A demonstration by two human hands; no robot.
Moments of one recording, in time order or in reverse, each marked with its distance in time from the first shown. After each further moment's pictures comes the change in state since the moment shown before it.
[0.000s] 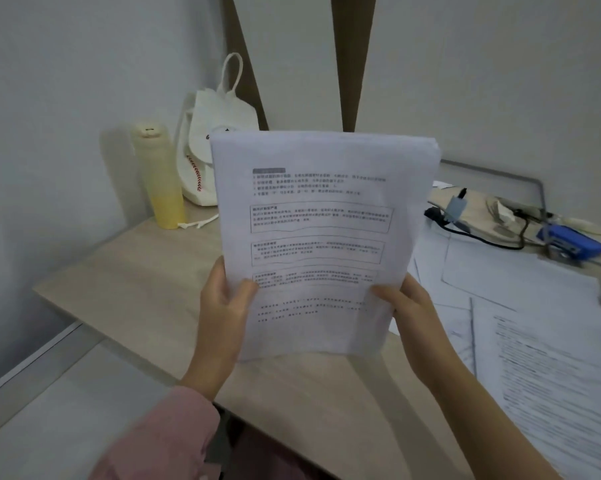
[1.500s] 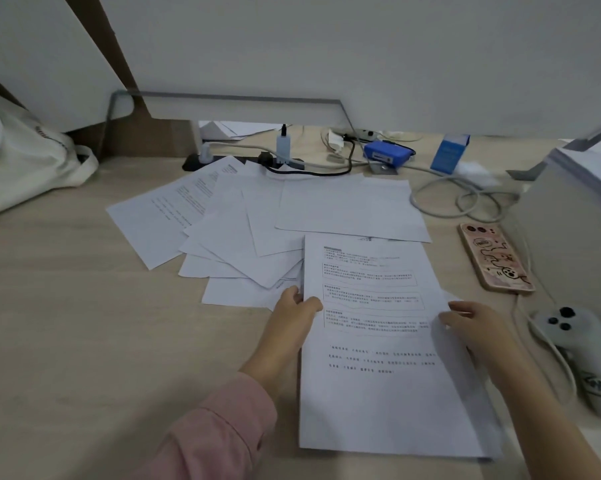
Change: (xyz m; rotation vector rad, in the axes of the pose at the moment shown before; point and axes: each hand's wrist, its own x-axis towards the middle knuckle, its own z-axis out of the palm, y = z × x) left_hand -0.095 -0.069 0.256 0.203 -0.766 -0.677; right_hand -0.089 0.077 -0.275 -0.429 0.720 0.540
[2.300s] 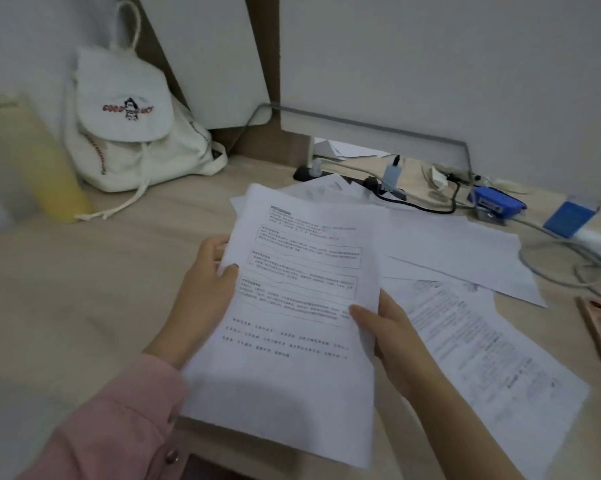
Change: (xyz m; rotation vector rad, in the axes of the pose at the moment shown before) left_hand -0.062 0.014 -0.208 0.138 0.608 0.347; right_hand -0.106 -0.108 0.157 0.449 -0.752 -0.335
